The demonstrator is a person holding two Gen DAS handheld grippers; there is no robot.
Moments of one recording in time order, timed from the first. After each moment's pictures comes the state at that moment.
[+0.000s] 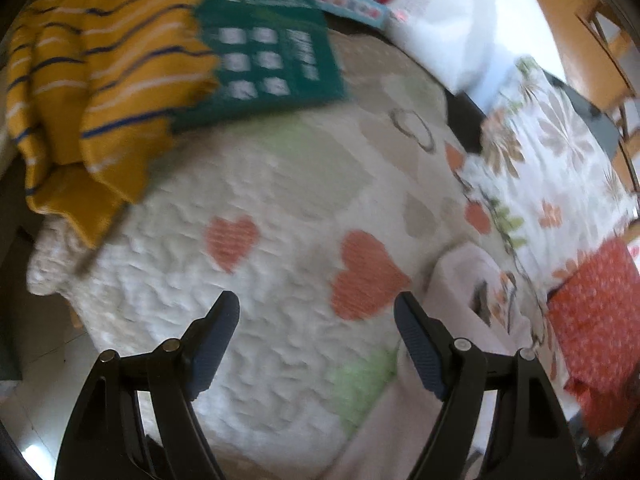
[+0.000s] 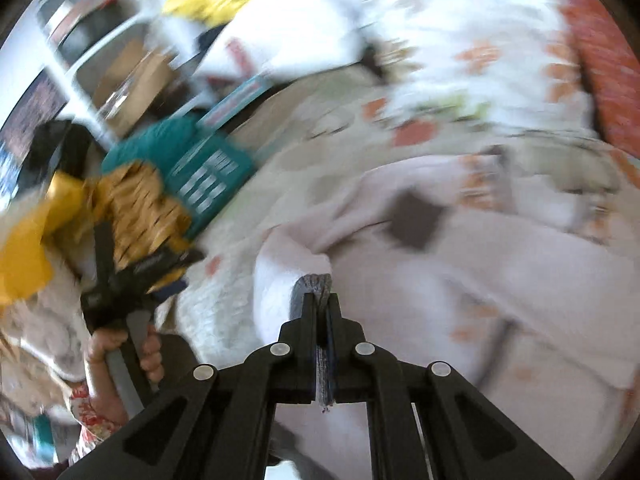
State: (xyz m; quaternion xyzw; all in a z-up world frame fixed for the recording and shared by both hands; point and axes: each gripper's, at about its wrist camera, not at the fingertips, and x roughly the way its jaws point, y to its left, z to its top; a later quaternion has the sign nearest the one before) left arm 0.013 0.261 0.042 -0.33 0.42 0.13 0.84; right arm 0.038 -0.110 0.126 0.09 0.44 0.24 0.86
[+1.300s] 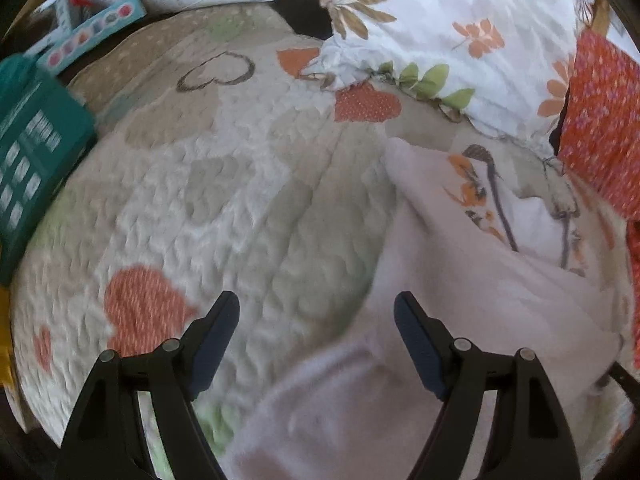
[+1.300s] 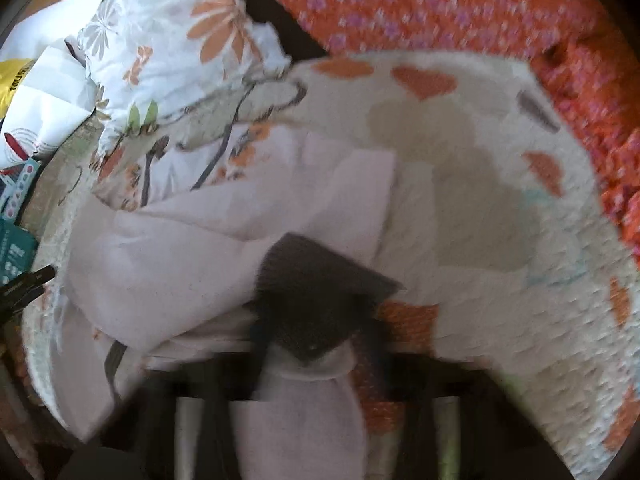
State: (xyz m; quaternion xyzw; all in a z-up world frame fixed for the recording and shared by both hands) left arm 0.159 0.081 0.019 -0.06 0.49 0.02 0.87; right arm 0.054 -0.336 0.022 0.14 0.51 -0.02 0.85
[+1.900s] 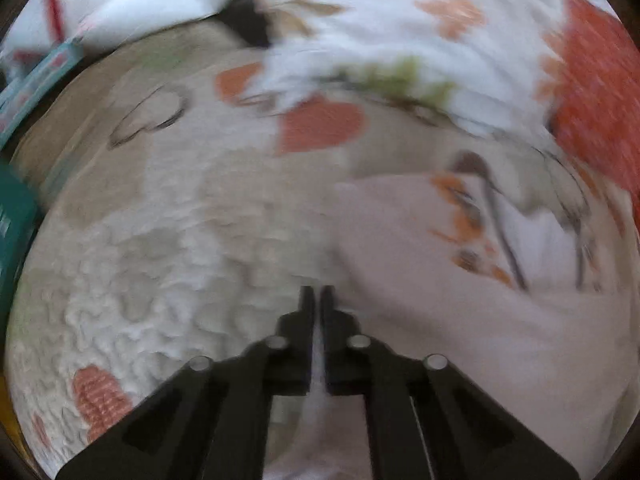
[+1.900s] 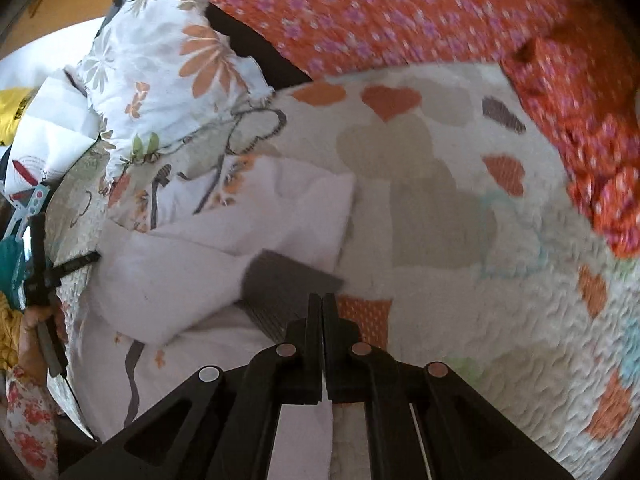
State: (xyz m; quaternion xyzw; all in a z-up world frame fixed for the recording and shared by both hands) left arm 0.224 0.057 0.007 -0.03 0.49 0.02 0.87; right arm 0.017 -0.372 0.053 0.17 0.48 -0.05 0.86
